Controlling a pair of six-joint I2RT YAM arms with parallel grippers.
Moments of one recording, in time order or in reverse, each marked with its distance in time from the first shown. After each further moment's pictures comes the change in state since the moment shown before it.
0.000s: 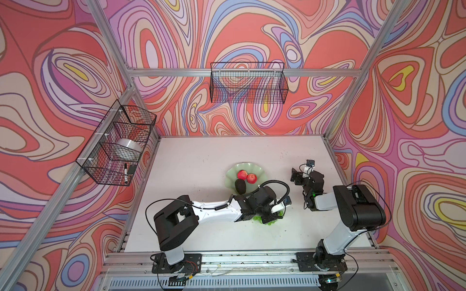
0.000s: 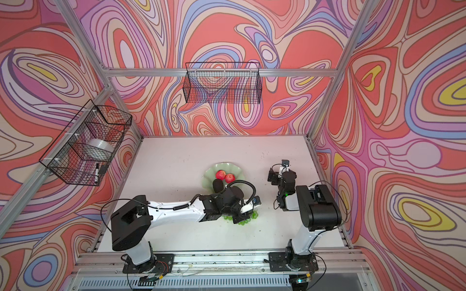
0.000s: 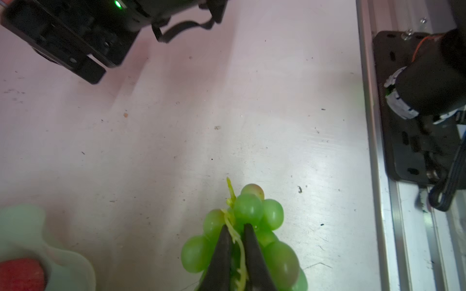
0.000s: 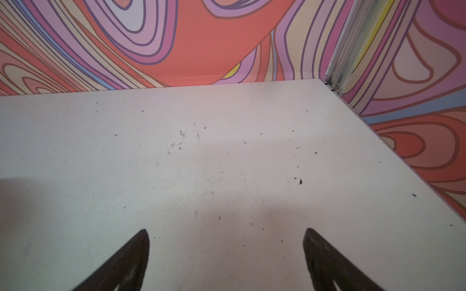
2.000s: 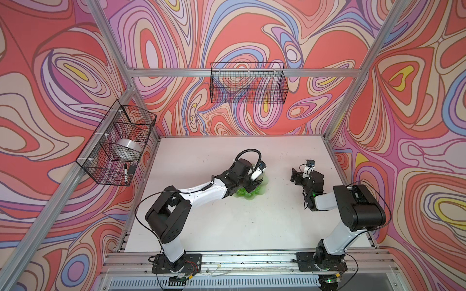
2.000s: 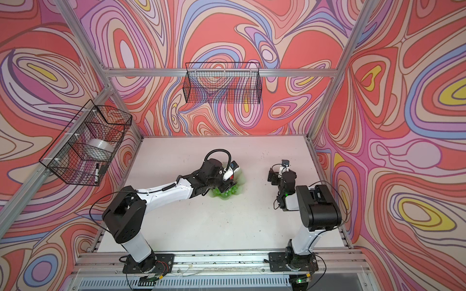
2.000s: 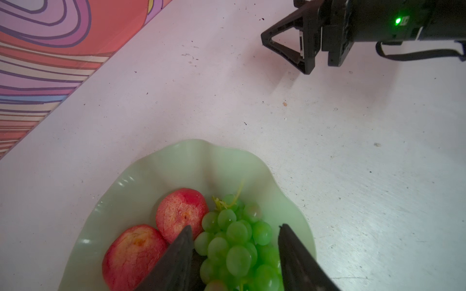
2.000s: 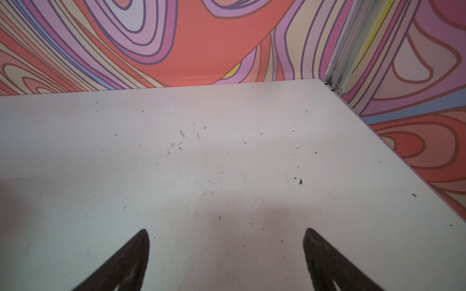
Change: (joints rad) left arm 0.353 0.013 0.044 0.038 -0.006 -0.028; right arm 0.000 0.000 0.000 0.000 0.000 0.000
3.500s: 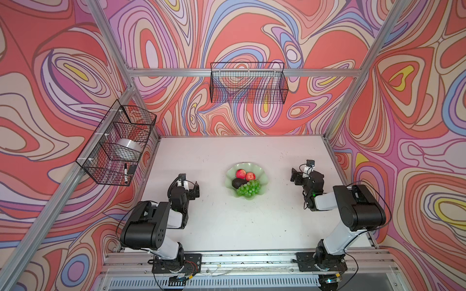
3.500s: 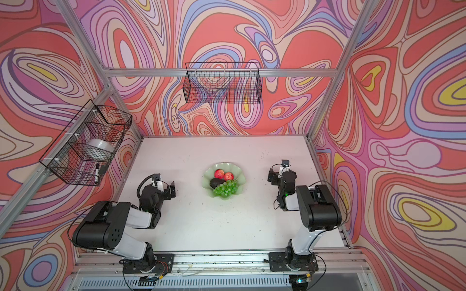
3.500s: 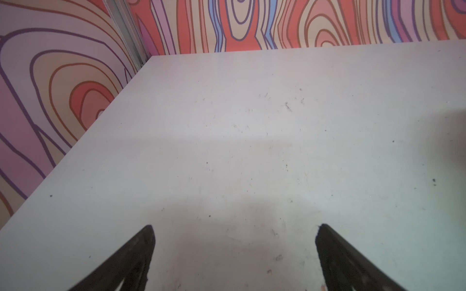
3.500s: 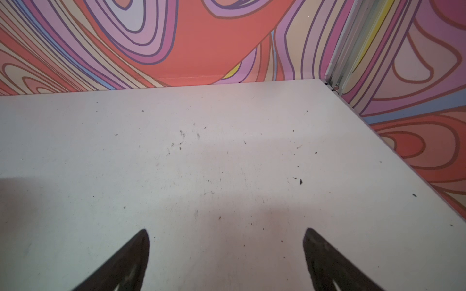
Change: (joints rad) left arm 0.724 -0.188 -0.921 1.047 -0.258 -0.201; right arm 0.000 0.000 0.000 0.000 -0.001 0.000
